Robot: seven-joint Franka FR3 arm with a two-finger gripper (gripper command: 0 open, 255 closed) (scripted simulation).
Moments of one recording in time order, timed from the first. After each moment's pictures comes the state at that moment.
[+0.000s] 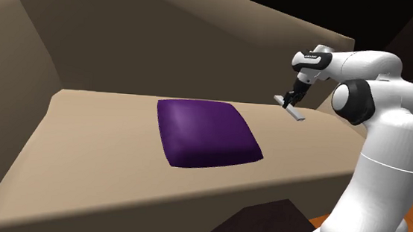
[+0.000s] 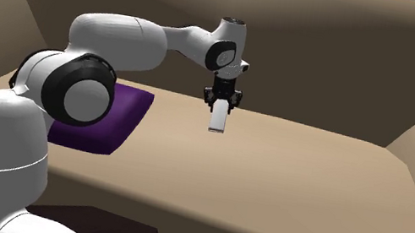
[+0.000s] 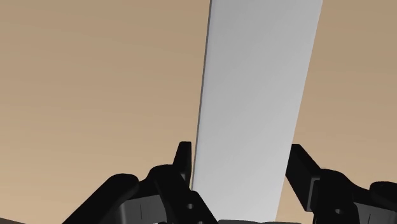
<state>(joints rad) -0.28 0.43 -0.57 -1.50 0.21 1.89 -0.74</state>
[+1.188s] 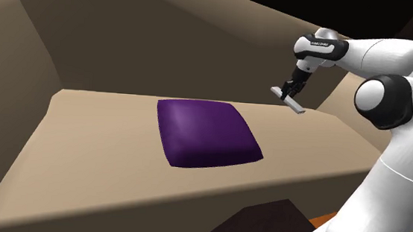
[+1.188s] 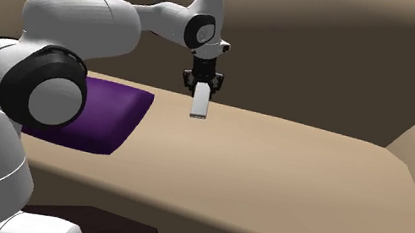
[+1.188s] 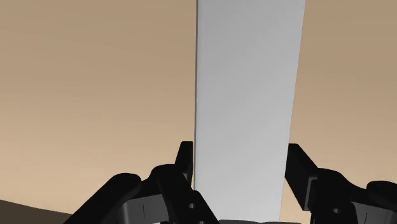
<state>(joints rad) -0.14 0.24 -0.57 -1.59 0.10 1.81 -0.58</state>
